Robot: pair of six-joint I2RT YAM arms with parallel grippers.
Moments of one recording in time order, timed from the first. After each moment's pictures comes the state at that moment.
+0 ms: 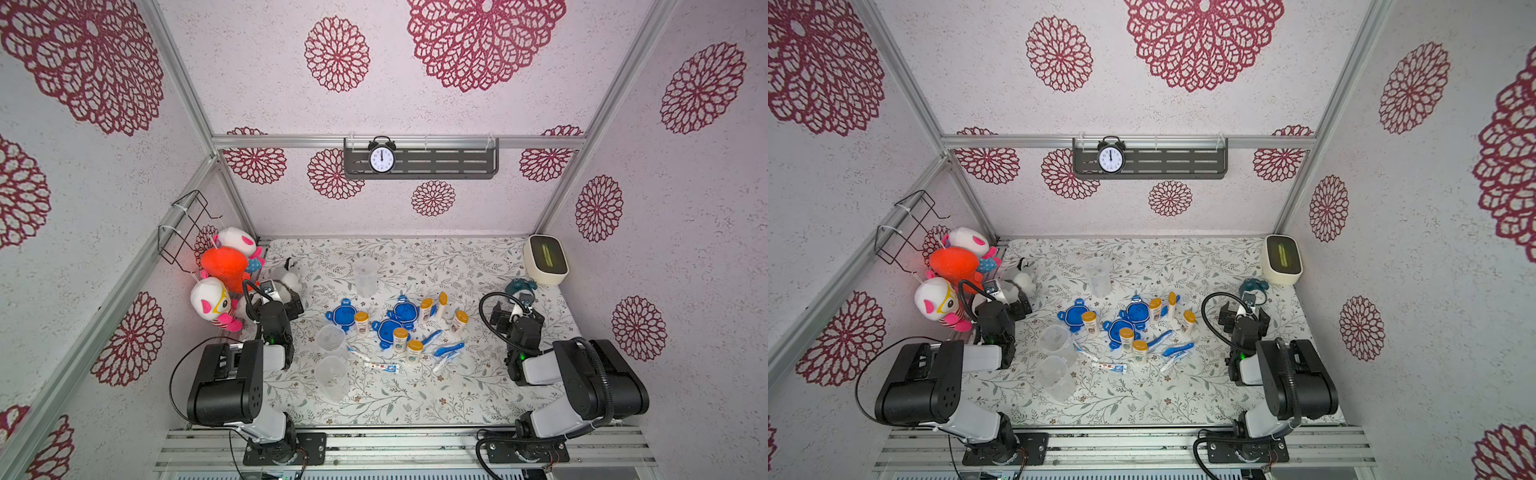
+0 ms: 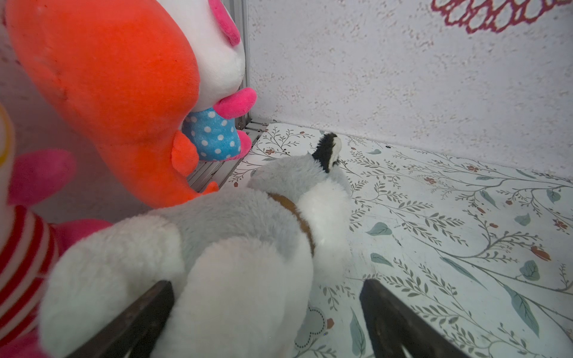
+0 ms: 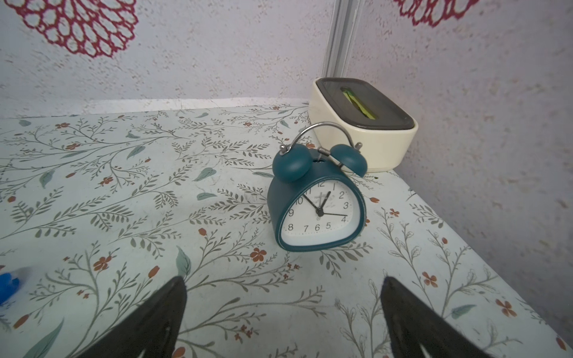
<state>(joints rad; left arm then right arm) 0.10 1.56 0.40 0.89 -0.30 -0.07 0.06 1.55 0.23 1.07 0.33 0.02</state>
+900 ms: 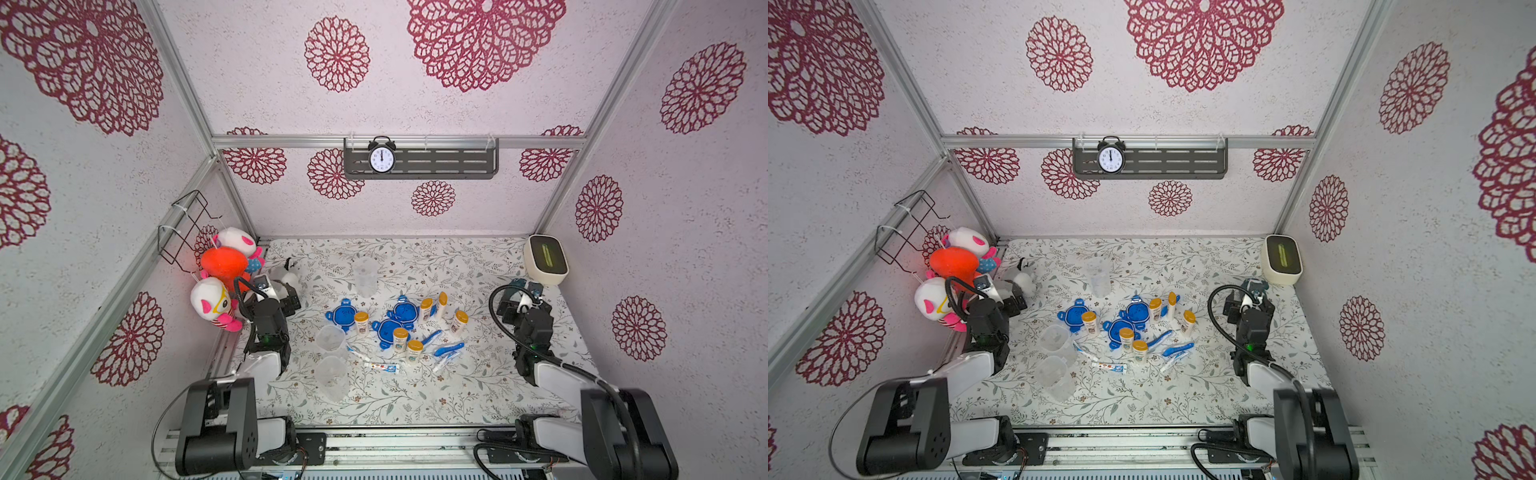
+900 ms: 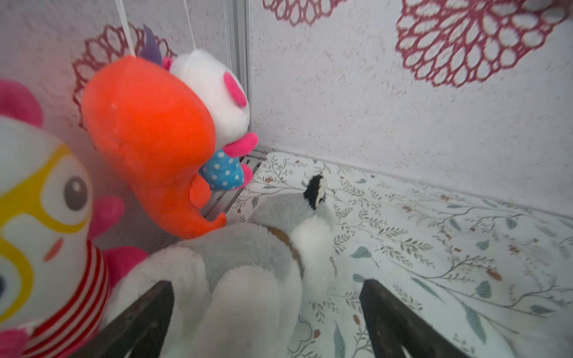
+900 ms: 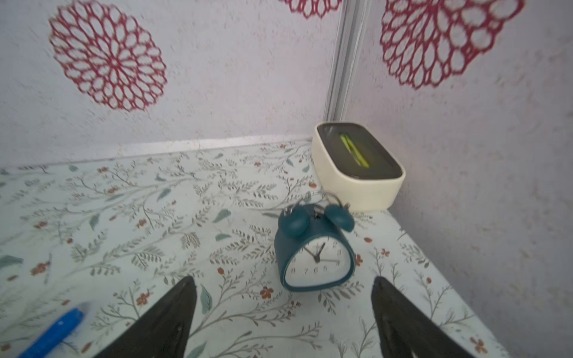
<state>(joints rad) 0.05 1.21 0.45 0.60 -0.31 -0.09 0.06 1.07 0.38 0.59 0.27 0.04</state>
